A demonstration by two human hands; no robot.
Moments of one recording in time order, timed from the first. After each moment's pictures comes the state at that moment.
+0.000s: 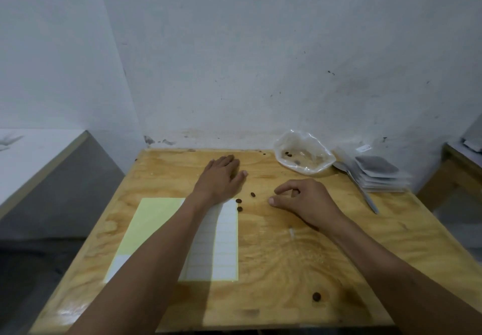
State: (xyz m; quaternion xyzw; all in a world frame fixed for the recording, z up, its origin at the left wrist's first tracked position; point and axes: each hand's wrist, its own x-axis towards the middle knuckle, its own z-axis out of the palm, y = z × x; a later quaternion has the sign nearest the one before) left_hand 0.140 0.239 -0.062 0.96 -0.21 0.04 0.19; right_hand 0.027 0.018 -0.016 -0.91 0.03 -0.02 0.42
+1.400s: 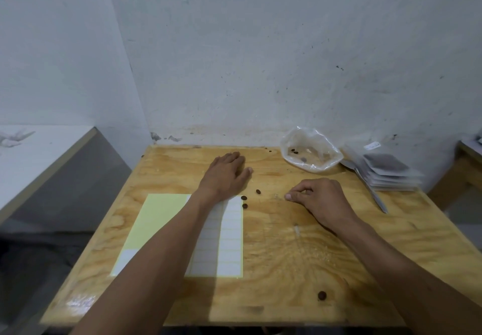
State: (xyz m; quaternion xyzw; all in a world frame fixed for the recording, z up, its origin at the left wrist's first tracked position) left_hand 0.136 0.239 -0.058 0.96 -0.20 0.03 0.20; right_hand 0.031 0.003 -0.029 -0.92 0.03 -0.06 0.39
